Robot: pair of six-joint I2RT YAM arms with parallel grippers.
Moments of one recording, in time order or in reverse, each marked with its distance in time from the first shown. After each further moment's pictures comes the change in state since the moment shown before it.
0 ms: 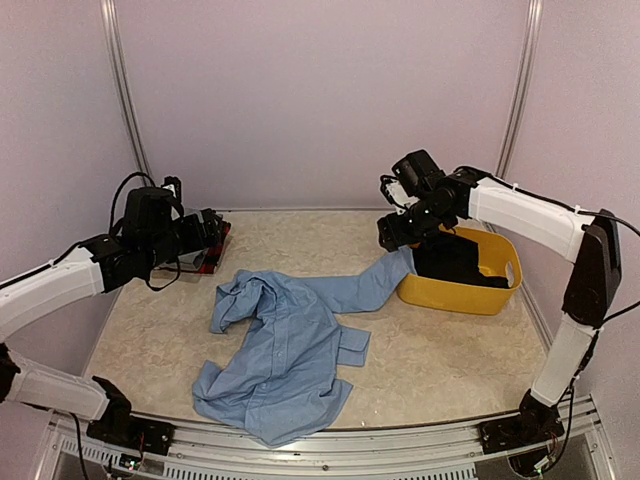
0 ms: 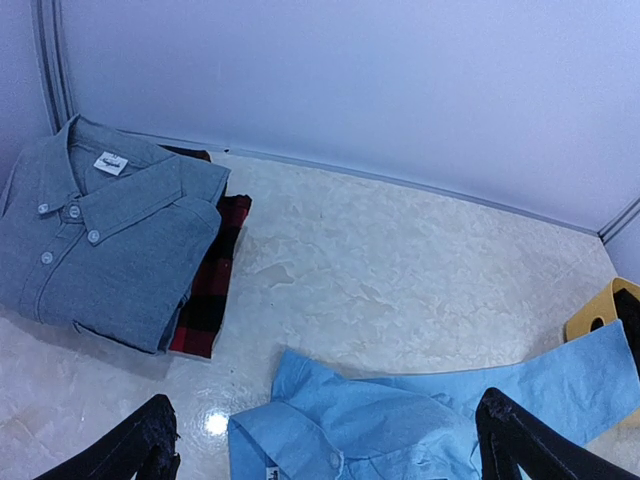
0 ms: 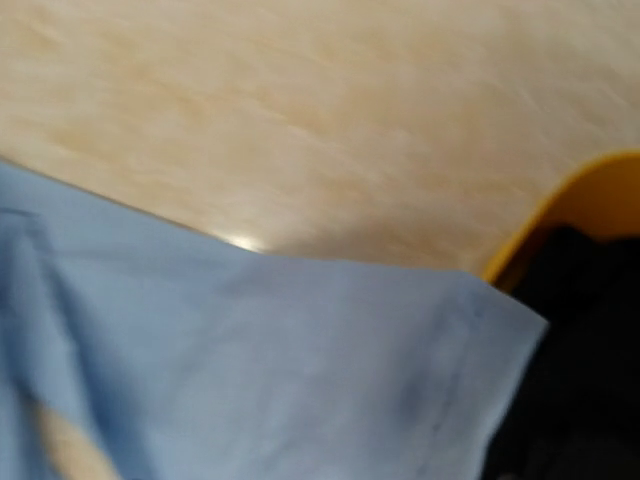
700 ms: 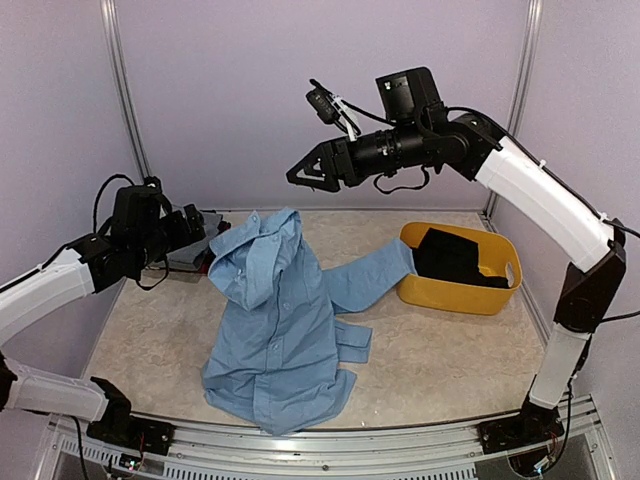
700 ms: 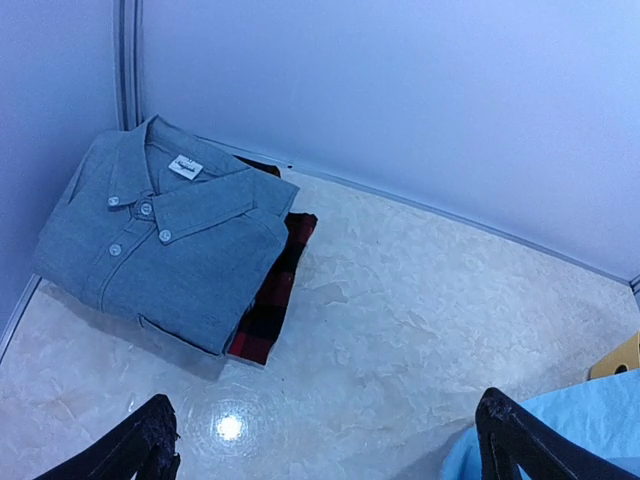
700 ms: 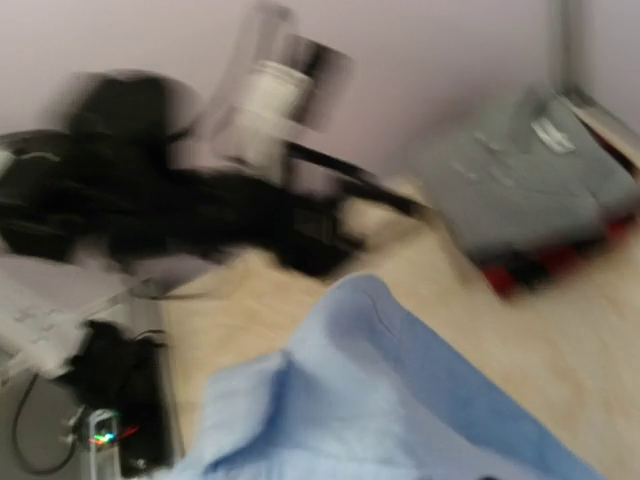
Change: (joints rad) left arm 0.032 -0.045 0.005 -0.072 -0.098 -0.056; right arm 0.248 0.072 0.574 0.042 -0.613 -0.039
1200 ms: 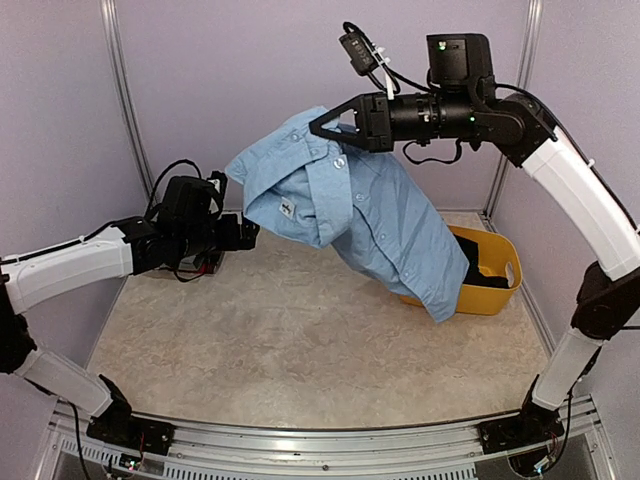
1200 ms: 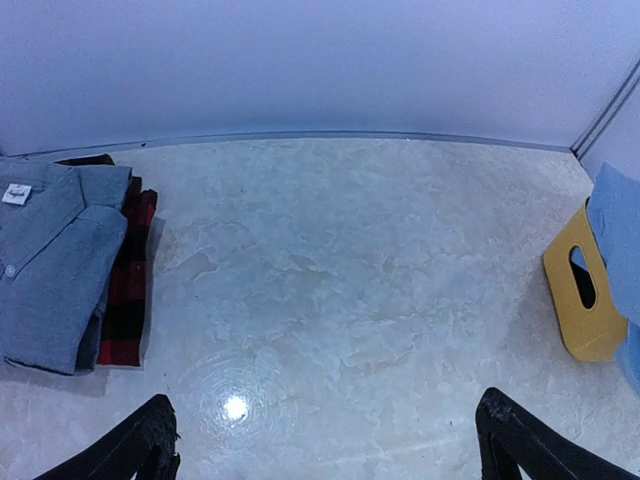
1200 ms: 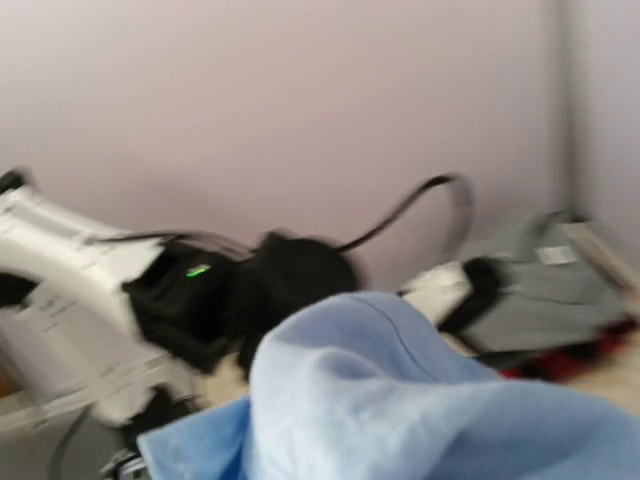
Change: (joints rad) left arm -0.168 0.271 0.191 0.011 0.139 0.145; right arm -0.028 -0.155 0.006 0.031 -0.023 -0.010
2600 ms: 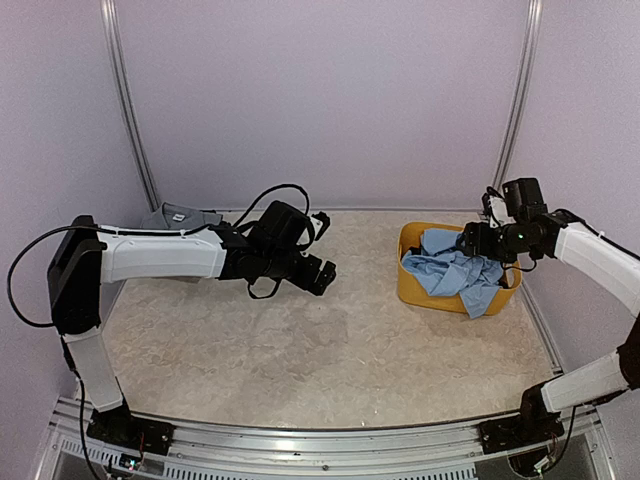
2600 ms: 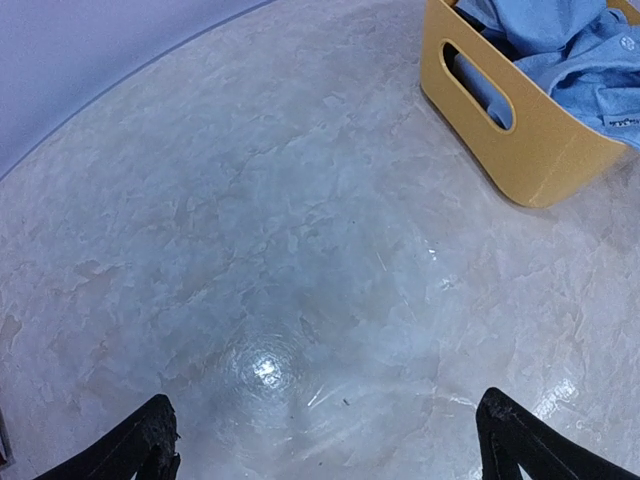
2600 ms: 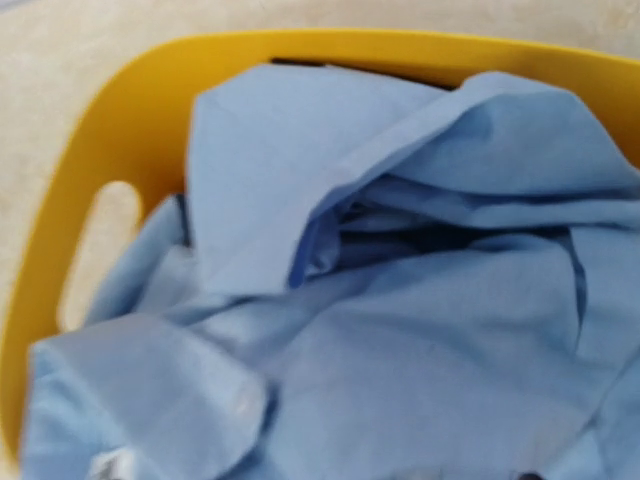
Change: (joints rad) left arm -0.216 0.441 0.259 0.001 0.115 0.246; right arm -0.661 -0.433 -1.163 0.154 0.440 0.157
